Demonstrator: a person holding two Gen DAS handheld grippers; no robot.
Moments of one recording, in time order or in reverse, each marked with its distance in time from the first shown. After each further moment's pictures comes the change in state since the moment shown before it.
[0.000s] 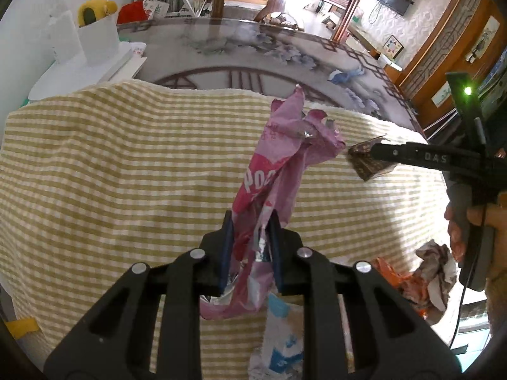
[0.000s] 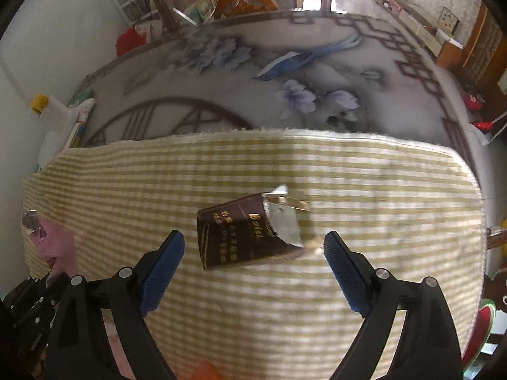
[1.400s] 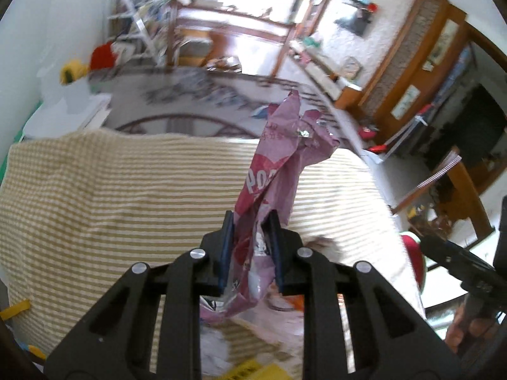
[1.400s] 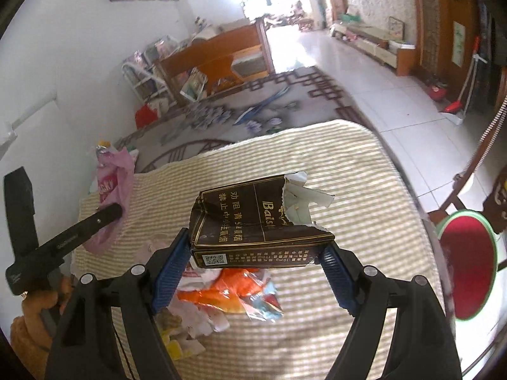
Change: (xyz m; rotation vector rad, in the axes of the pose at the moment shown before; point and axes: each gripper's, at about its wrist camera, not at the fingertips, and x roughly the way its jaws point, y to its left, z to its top) left arm -0.095 -0.087 -0.023 0.096 -0.171 -0.159; right arm -0.197 -0.033 -0.176 0.201 -0.363 0.046
